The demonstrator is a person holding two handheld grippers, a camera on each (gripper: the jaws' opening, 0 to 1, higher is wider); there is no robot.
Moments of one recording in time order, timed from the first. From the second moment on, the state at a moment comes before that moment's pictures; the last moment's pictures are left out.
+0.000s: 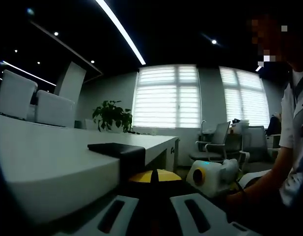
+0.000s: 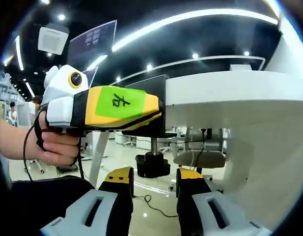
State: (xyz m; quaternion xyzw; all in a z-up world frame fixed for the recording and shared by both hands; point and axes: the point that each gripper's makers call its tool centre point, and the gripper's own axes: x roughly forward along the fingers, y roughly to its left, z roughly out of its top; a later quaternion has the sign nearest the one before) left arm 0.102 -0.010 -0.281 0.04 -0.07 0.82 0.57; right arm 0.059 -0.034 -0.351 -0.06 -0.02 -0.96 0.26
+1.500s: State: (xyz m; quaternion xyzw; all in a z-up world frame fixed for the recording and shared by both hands) left arm 0.108 -0.009 -0.280 0.04 -0.07 0.82 0.57; right arm 0.053 -0.039 -0.345 -0.06 -0.02 -0.98 0.20
